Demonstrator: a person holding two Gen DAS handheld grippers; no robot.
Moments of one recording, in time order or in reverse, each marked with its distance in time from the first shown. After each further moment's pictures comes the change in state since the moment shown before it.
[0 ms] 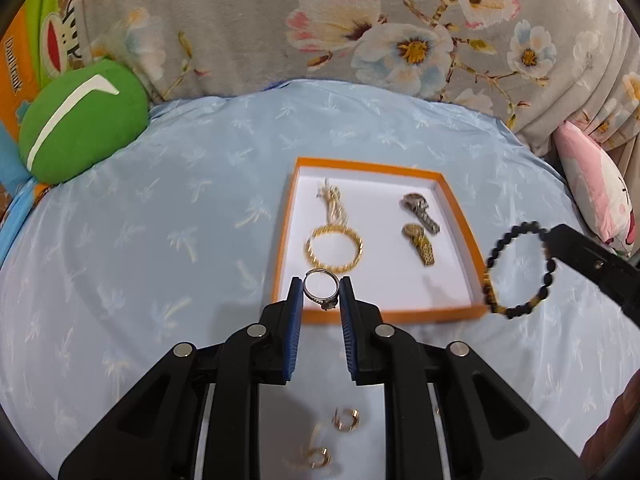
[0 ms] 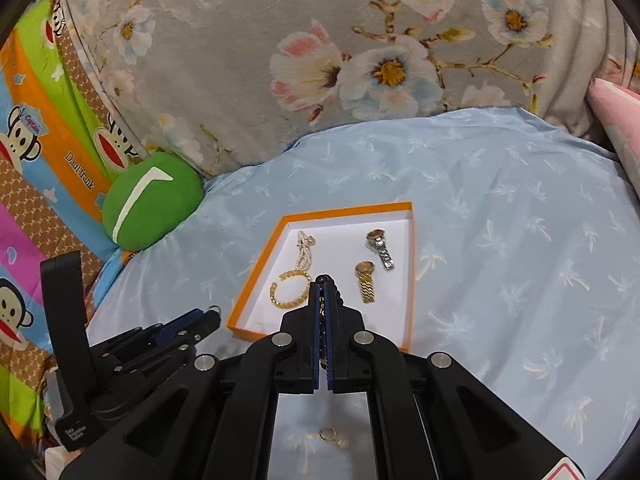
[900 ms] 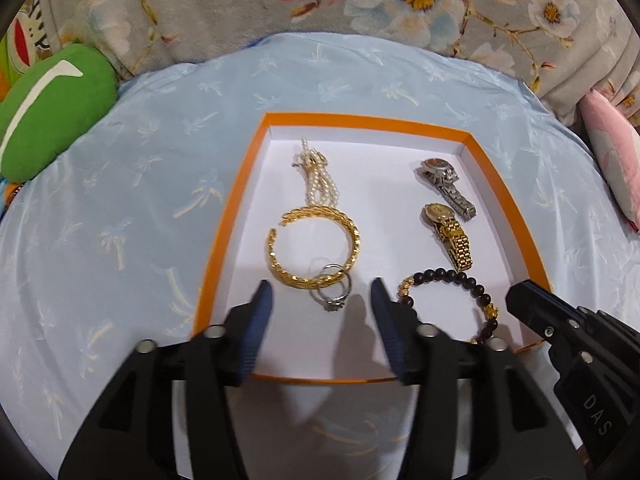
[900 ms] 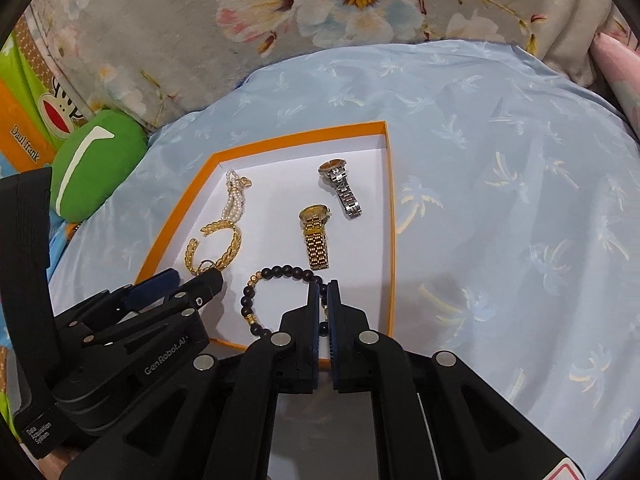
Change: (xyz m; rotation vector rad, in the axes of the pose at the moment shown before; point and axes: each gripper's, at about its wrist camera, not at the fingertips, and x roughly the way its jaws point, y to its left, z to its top) left arm 0.089 -0.023 -0.005 0.022 0.085 0.040; right arm 0.085 -0.044 -0.039 0.029 0.141 -0.136
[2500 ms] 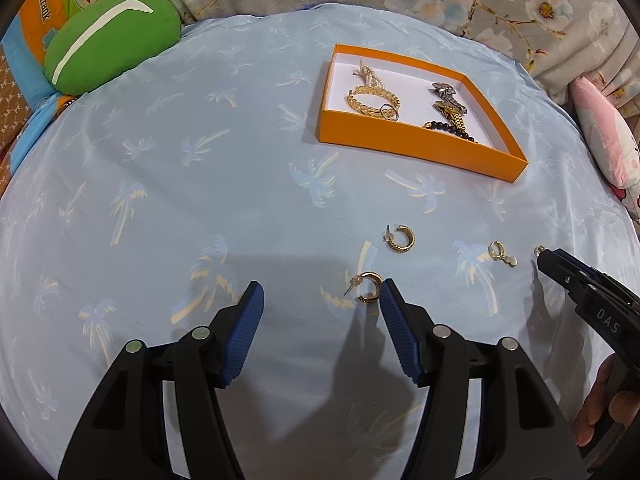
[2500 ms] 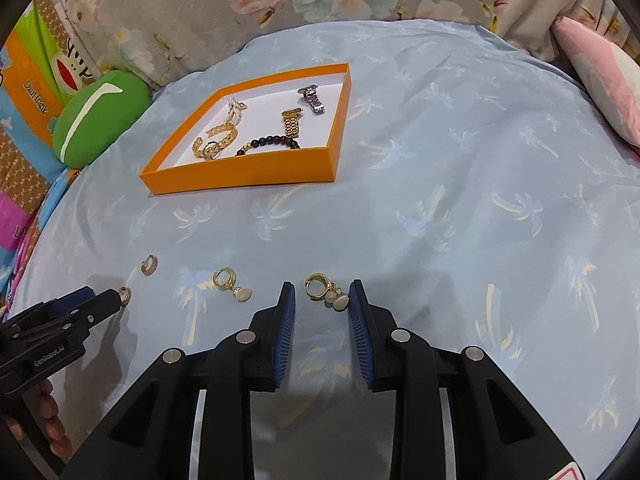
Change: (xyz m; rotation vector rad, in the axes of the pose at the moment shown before) left arm -0.093 0.050 -0.125 -0.079 0.099 0.002; right arm -0.067 -0.014 -0.098 -0.040 0.060 -0.063
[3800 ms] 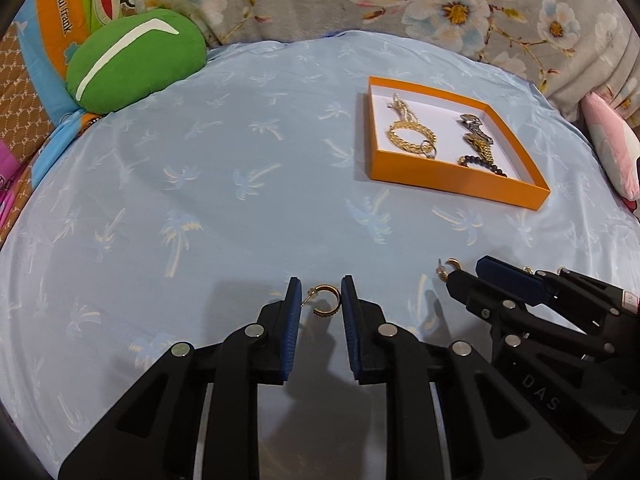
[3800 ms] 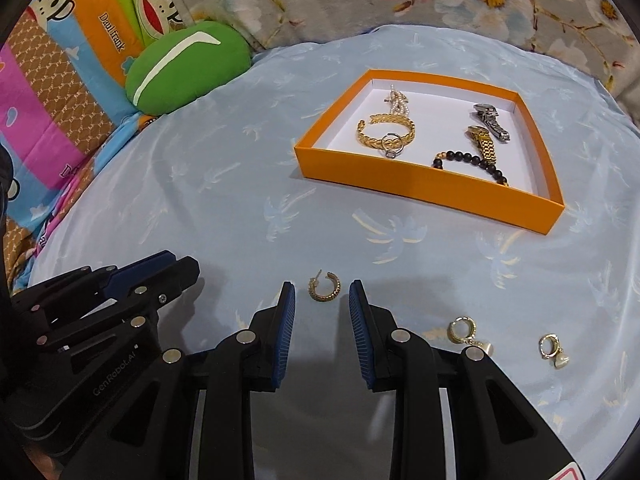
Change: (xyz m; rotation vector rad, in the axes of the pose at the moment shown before) left arm -0.013 0.034 0.011 -0.003 -0.091 0.060; right arm 0.030 0.129 0.007 -0.241 0.048 0.174
